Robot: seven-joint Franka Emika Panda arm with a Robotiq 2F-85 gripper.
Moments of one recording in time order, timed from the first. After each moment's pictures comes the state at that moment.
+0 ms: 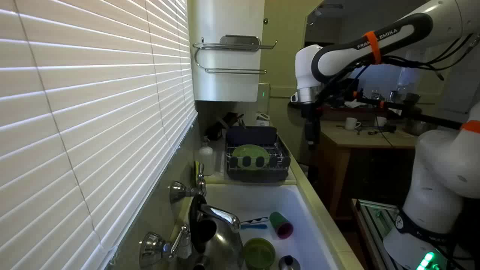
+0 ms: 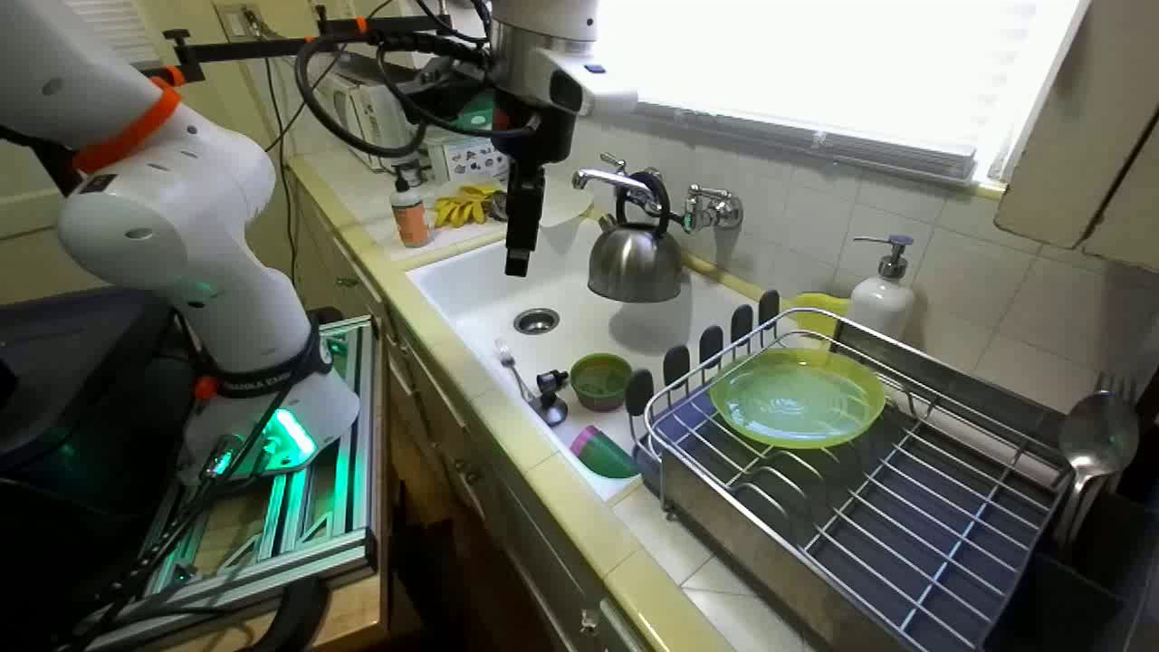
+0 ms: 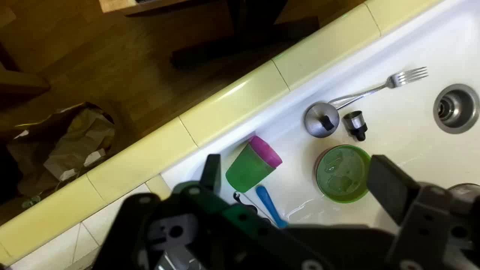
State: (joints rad) arm -0.18 -0.45 -0.21 -2.49 -0.07 1.82 -0.09
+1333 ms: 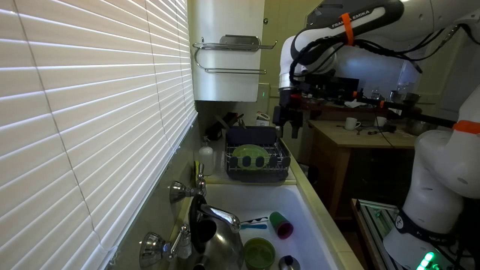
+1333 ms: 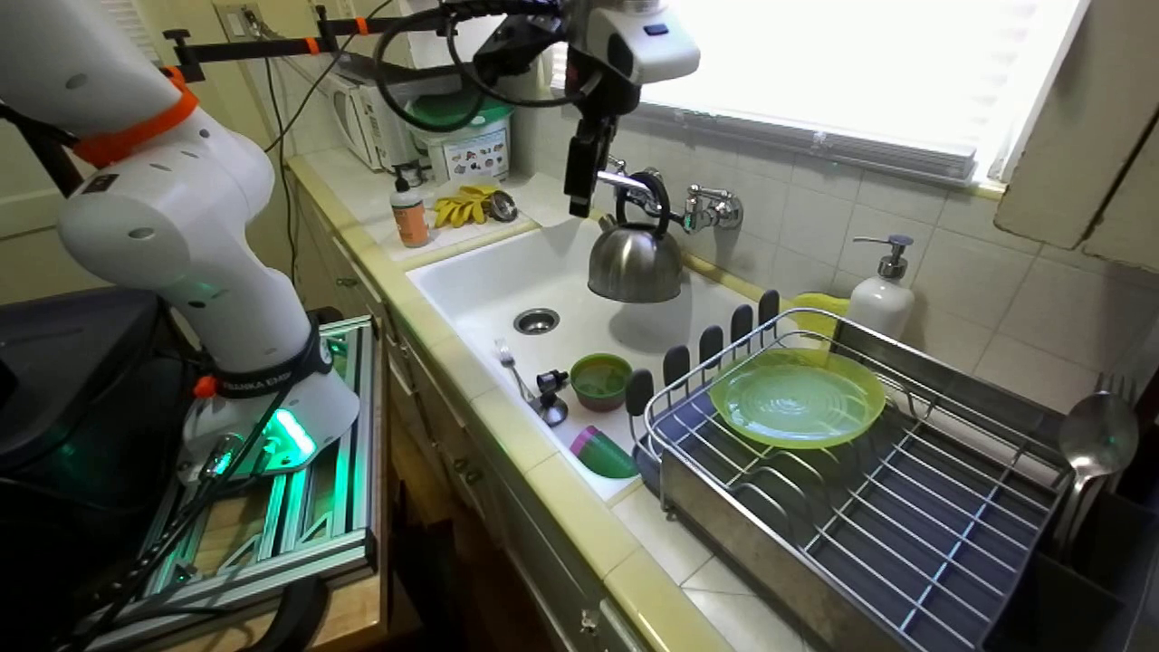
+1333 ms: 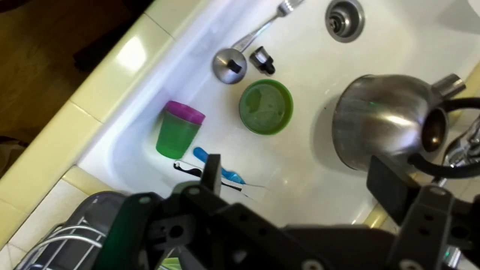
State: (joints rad) arm -0.16 -0.29 -0.19 -2.28 0.25 1.83 0.13
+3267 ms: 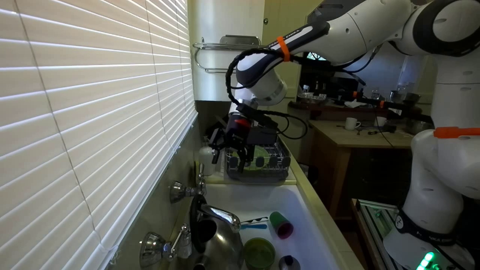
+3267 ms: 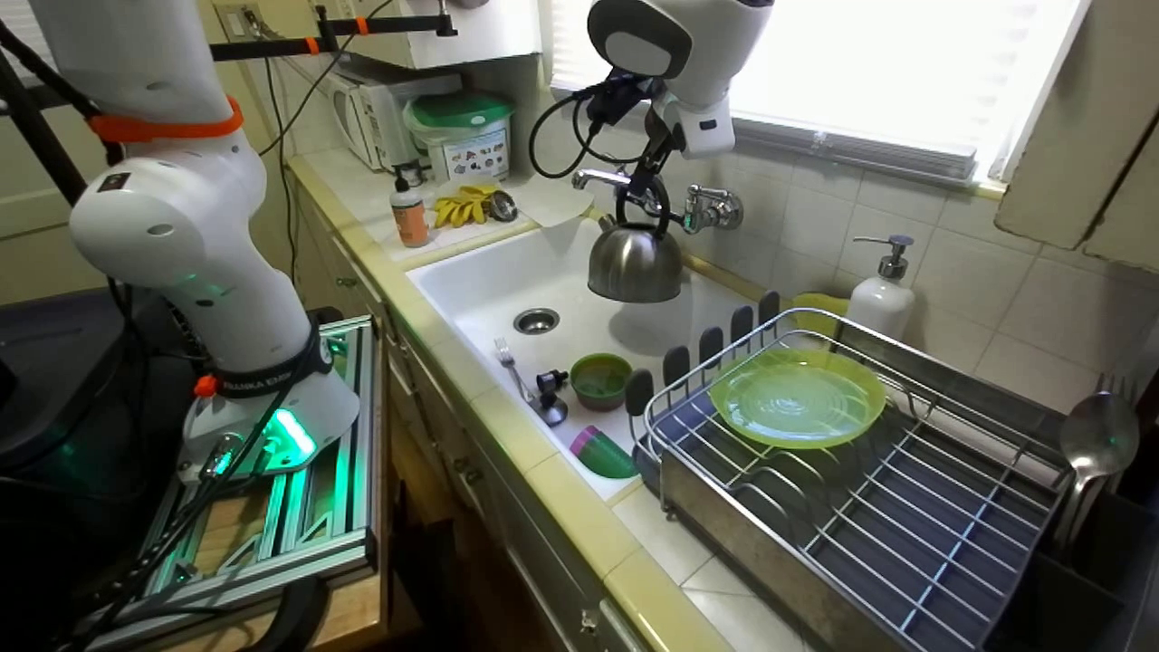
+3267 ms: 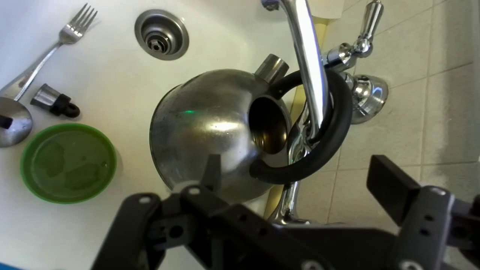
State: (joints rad) arm -0.06 0.15 -0.05 -2.04 0.81 1.99 0.25
